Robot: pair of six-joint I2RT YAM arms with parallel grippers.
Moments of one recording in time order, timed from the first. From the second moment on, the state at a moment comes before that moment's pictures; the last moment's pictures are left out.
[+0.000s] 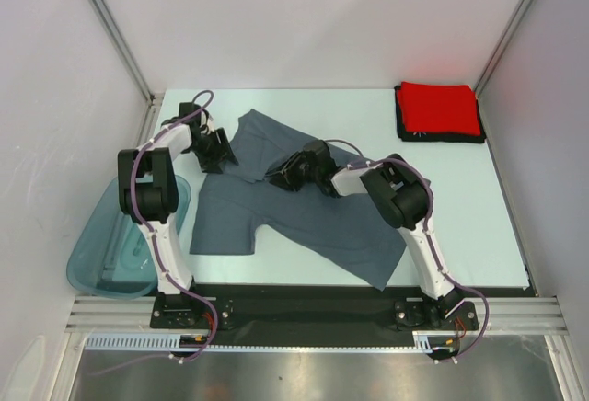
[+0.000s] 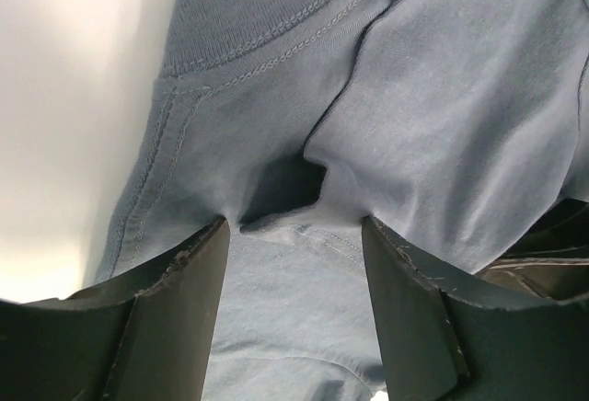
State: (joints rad) left arm 0.04 2.08 1.51 -0.63 0.33 -0.35; right arm 0.65 2.30 1.37 0.42 -0.35 1.48
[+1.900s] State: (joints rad) left arm 0.05 2.12 1.56 -0.71 0.35 -0.37; right arm 0.56 2.29 1.41 0.22 -0.74 1.17
